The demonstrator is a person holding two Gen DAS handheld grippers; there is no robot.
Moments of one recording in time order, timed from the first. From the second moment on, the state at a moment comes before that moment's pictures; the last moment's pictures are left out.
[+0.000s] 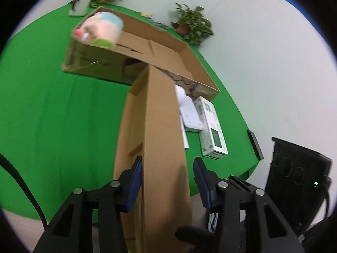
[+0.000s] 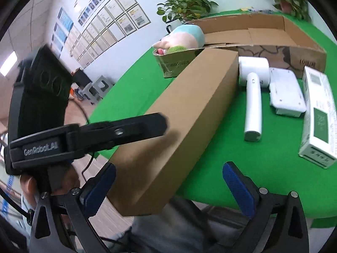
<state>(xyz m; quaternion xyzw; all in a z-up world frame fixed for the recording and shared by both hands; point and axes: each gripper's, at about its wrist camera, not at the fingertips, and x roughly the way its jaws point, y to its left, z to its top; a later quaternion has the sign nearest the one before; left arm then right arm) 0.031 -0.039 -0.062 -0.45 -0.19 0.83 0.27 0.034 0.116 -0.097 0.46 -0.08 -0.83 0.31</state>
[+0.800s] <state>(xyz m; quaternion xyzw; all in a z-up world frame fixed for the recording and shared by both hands) 0.033 -0.009 -0.055 -0.43 -0.17 0.84 0.28 0.051 0.185 -0.095 0.44 -0.08 -0.87 0.19</state>
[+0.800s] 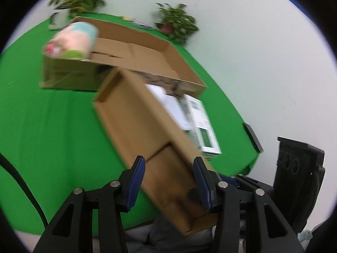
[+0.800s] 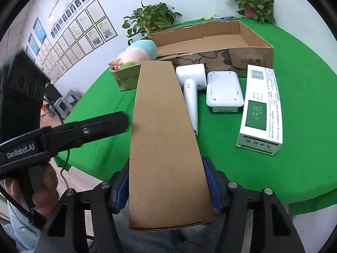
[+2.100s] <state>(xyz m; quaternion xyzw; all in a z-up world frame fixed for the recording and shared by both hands) 0.018 -0.029 -0.089 -0.49 -0.13 0.85 0.18 0.022 0.132 -0.105 0.45 -0.04 -0.88 0.16</state>
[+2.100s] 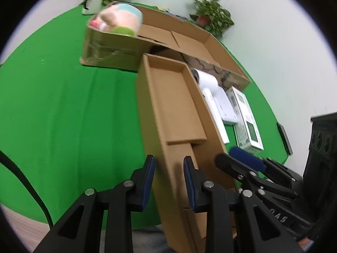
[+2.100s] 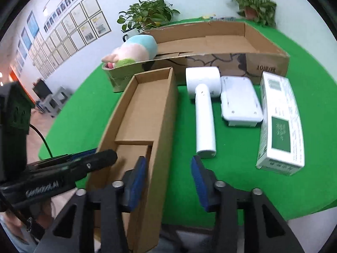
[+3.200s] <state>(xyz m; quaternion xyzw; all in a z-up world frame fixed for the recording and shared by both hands) 0.017 0.003 0.043 -0.30 -0.02 0.94 0.15 0.029 0.127 0.013 0.27 -0.02 -0.95 0.13</state>
